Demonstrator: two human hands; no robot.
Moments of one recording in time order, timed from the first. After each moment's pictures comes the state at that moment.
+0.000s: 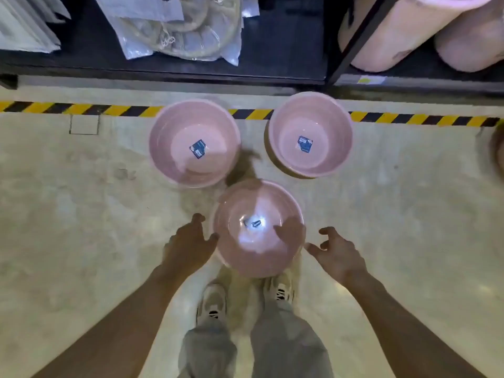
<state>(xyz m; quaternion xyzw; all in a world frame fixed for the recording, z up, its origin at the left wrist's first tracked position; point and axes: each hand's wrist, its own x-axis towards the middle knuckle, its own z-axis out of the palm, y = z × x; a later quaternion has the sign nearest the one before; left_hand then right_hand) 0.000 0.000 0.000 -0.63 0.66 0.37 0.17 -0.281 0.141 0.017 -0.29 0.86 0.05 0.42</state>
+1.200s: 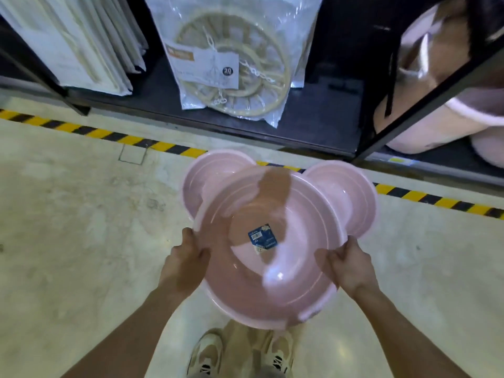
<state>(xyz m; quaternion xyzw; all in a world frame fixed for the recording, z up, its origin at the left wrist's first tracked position) 0.009 -0.077 0.047 -0.73 0.56 0.40 0.02 -0.320 -0.006 0.054 -0.32 0.87 -0.08 0.37</state>
